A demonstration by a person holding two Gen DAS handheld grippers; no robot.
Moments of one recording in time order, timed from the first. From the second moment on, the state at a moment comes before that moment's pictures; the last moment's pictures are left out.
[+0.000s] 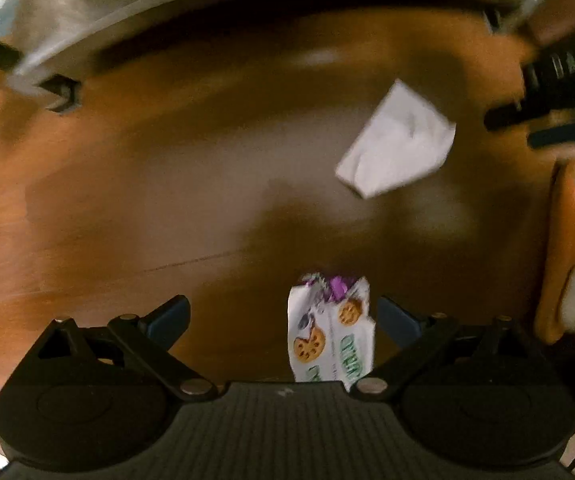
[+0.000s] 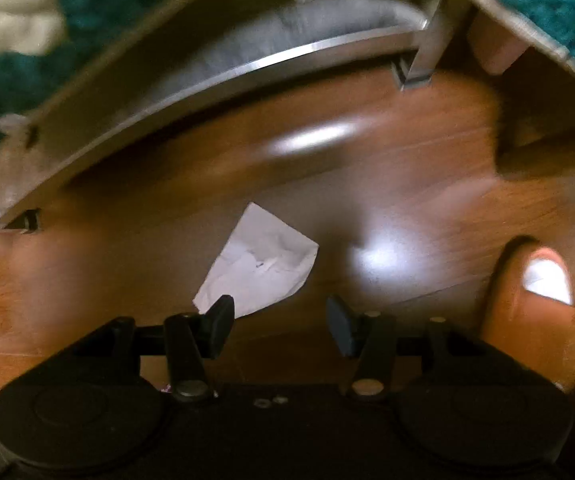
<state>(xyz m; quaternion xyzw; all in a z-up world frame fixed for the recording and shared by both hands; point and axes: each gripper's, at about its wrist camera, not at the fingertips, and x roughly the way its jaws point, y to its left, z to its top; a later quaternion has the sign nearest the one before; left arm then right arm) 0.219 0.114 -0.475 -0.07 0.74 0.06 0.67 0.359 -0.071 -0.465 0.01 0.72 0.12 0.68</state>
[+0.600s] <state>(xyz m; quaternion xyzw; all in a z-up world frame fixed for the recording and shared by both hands) 0.218 0.123 -0.590 -0.11 0.79 0.04 0.60 0.371 -0.053 -0.568 0.03 0.76 0.09 0.64</state>
